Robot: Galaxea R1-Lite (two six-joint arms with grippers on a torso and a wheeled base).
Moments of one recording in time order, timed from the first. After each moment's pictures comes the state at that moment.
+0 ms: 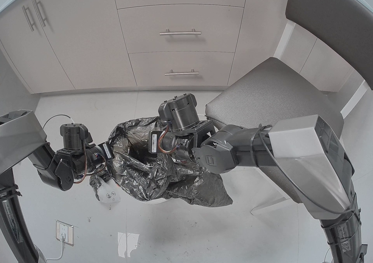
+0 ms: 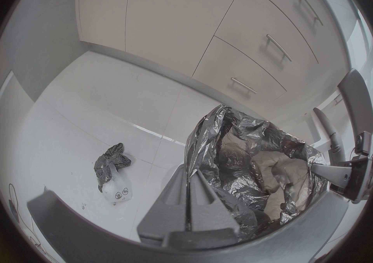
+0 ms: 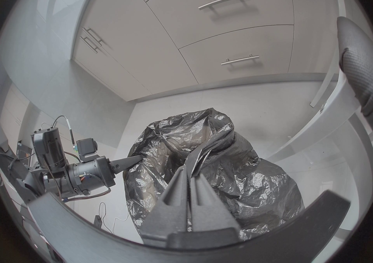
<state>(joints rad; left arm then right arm) -0.11 2.14 -0.75 -0.93 -0.10 -0.44 0.82 2.46 -1.92 -0.10 -0.20 0.43</state>
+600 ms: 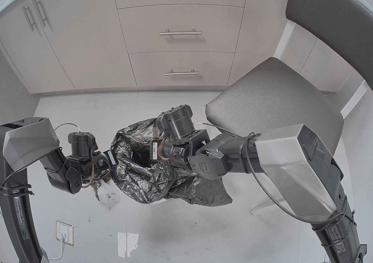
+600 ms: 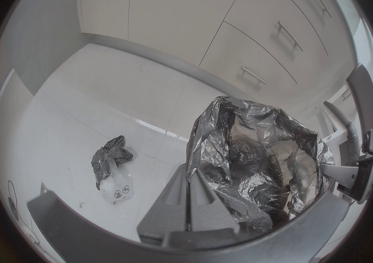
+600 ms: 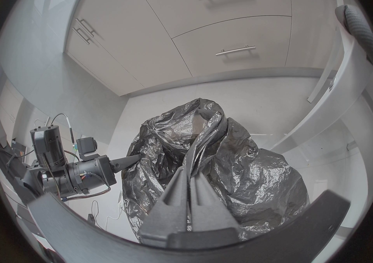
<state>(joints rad) -0.11 2.28 -0.80 -0.97 -0.09 -0.44 0.81 2.54 -1.96 -0.10 -0.23 0.42</state>
